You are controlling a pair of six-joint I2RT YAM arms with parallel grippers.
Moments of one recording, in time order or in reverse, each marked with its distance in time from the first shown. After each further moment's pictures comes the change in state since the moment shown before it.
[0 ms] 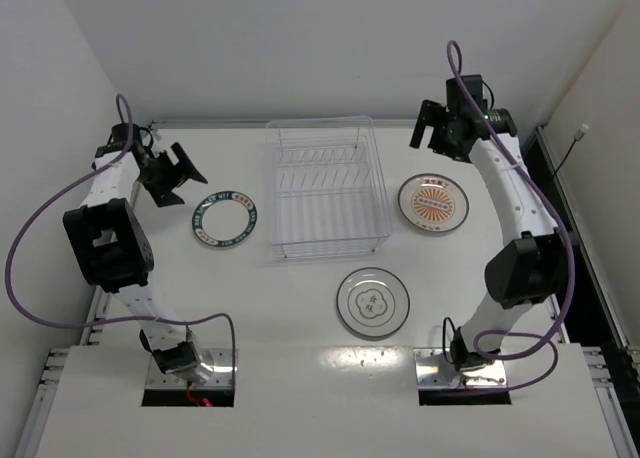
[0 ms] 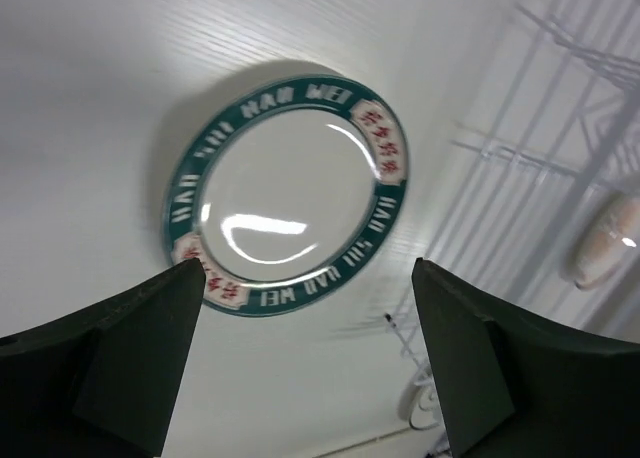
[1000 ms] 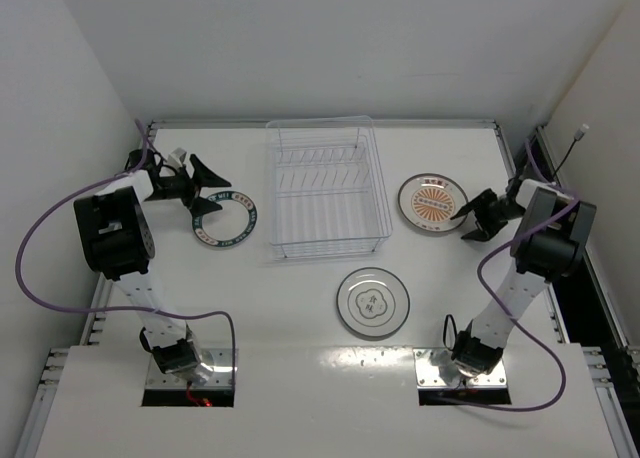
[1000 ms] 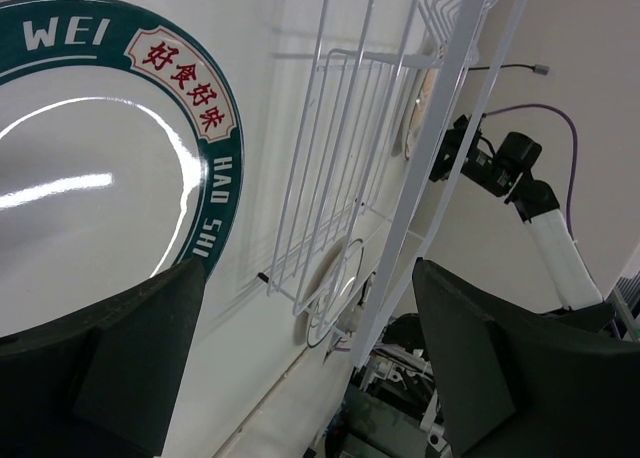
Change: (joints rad) left arm -0.001 0.108 -0.224 0.317 0.632 -0.091; right arm -0.588 0.274 -0.551 0.257 -0.569 0.163
